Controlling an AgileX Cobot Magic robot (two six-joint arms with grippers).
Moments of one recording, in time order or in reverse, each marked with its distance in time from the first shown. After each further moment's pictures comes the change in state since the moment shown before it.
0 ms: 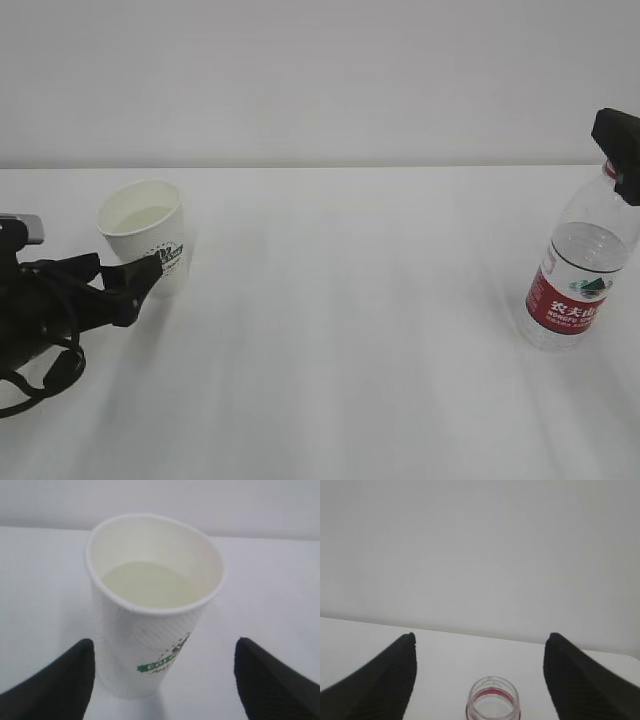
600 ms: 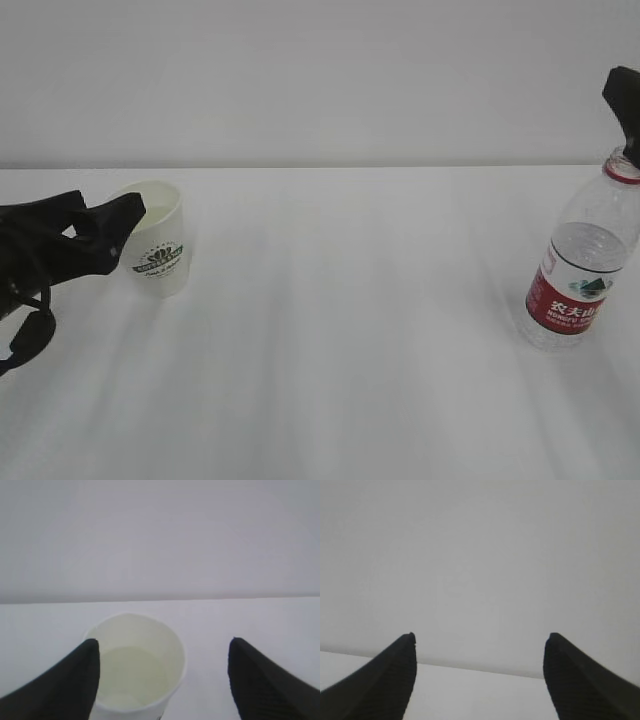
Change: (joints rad) left arm 0.000 -0.201 0.007 0.026 0.000 -0.001; right arm 0.000 0.000 -0.029 0.000 -0.083 0.000
